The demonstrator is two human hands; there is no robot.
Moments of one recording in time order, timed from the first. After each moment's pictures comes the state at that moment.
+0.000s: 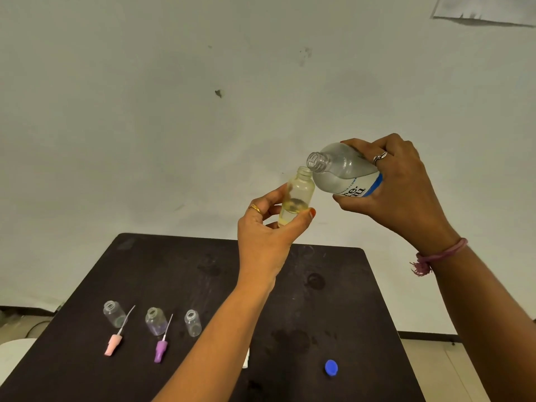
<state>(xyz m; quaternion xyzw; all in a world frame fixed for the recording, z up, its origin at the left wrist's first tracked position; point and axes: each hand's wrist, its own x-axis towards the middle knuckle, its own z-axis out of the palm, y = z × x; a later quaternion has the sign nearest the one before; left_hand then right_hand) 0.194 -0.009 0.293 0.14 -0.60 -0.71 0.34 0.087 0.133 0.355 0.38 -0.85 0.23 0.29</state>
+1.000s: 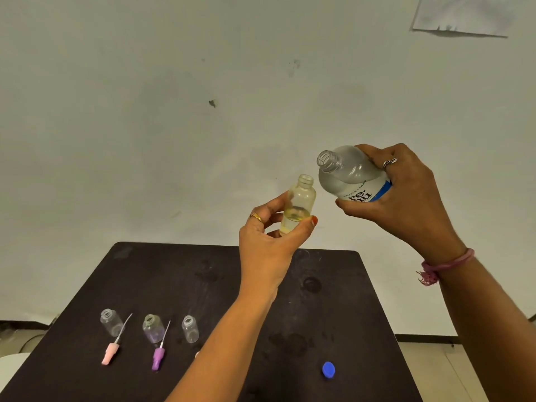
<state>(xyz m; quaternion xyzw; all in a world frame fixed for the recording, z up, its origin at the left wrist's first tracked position) 0.205 0.008 0.297 0.12 -0.60 -0.71 0.33 0.098 0.155 0.358 0.35 -0.85 0.29 0.28</state>
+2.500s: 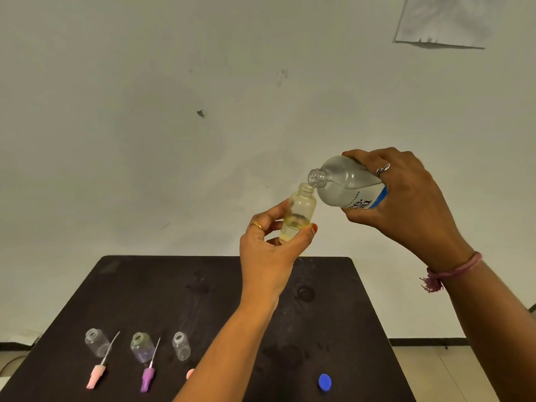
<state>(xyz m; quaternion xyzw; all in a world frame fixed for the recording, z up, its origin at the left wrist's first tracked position) 0.193 0.014 0.299 0.11 -0.61 -0.72 0.32 0.095 0.166 0.369 0.38 -0.85 0.18 0.33</state>
